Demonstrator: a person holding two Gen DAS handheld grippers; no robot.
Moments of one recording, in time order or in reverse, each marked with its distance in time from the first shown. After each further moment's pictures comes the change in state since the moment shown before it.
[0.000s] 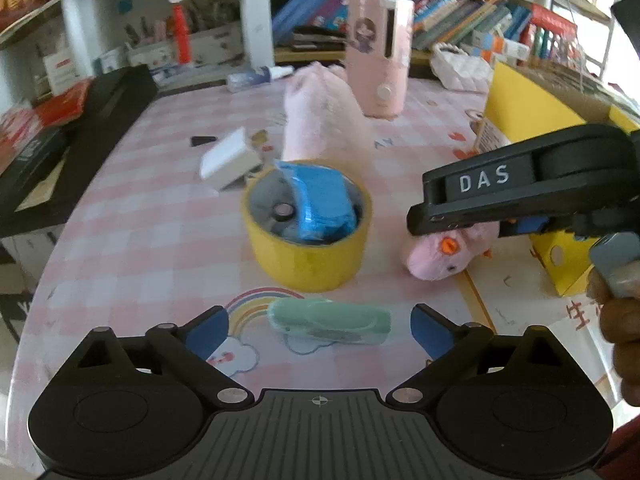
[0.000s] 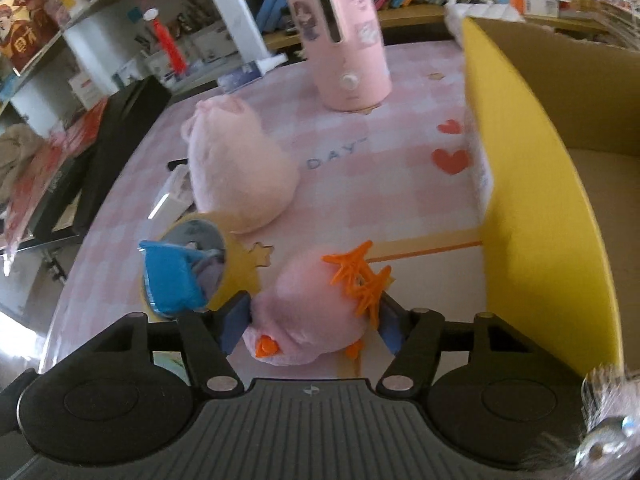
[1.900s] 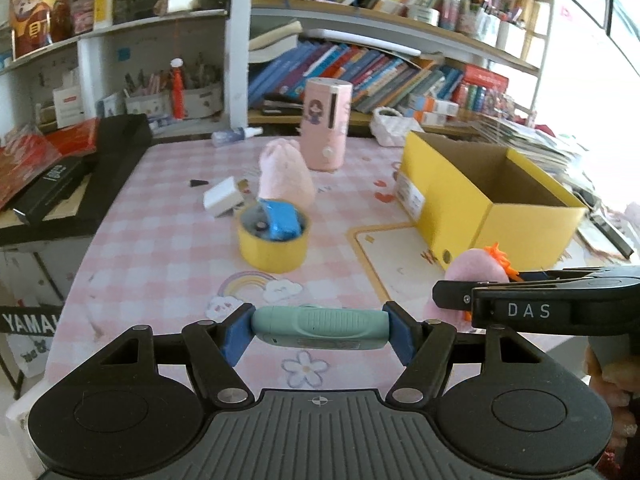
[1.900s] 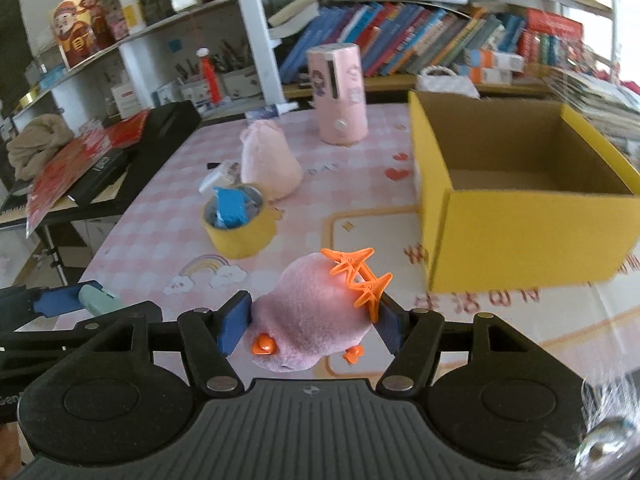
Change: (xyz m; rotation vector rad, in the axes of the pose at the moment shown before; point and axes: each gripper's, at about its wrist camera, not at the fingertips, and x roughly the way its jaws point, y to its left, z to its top) left arm -0.137 0.002 -0.049 -0.005 -0.169 -0.139; right arm -0.148 0.014 -0.106 -0.085 -0.168 -0.051
